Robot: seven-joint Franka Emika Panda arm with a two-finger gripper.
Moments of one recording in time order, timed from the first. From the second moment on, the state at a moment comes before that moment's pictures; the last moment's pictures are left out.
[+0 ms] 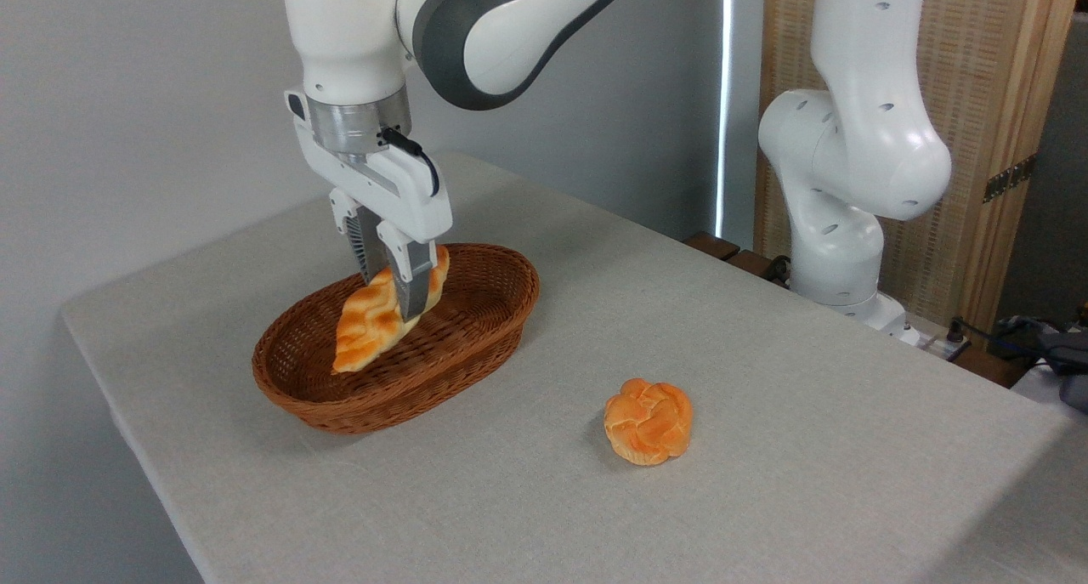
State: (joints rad) arm -0.21 -0.03 -0.08 -1.95 -0.15 2.00 0.47
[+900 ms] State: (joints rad) arm -0.21 -0.04 -0.08 -1.94 -0.15 2.07 0.47
